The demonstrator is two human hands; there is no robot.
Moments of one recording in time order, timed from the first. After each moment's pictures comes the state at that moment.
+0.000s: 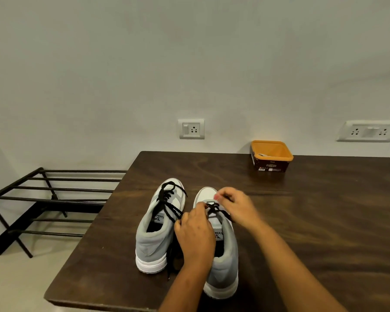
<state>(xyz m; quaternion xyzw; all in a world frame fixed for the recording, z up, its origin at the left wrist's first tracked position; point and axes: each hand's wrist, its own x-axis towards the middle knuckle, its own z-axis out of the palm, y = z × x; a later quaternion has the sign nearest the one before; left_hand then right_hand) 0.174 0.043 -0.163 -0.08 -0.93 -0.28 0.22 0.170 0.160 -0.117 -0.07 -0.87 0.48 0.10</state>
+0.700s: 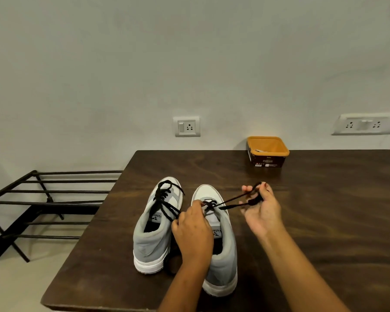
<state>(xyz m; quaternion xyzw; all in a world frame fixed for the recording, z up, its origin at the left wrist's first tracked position) 0.175 0.042 -0.165 -0.07 -0.92 -0.30 0.23 0.190 0.176 -0.115 -0.20 -0.27 0.91 0.23</state>
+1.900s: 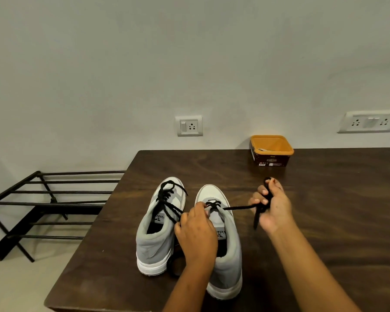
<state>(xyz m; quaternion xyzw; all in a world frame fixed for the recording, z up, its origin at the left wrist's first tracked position) 0.171 0.043 -0.169 -0.08 -0.92 -0.31 0.22 0.185 0.191 -0.112 -0.20 -0.26 0.92 0.23</state>
